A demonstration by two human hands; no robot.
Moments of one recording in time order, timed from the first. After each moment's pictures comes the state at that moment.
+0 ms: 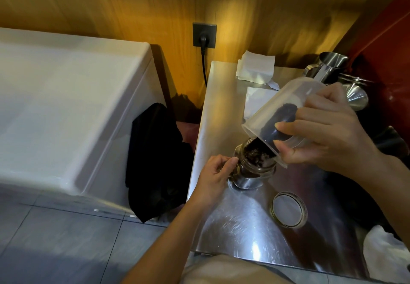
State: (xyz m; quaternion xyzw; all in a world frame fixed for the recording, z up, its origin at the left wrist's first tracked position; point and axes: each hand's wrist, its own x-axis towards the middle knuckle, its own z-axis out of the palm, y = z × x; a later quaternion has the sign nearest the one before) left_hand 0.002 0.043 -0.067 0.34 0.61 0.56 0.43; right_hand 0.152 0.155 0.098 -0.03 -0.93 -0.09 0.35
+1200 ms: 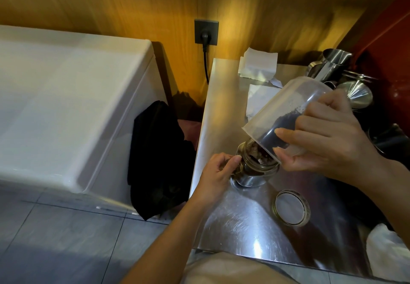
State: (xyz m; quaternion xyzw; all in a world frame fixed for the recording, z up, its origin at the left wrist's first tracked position) left_hand -0.001 0.045 -0.075 0.37 0.63 0.55 0.41; right_hand 0.155 0.147 0.093 0.00 -0.93 -0.13 0.34
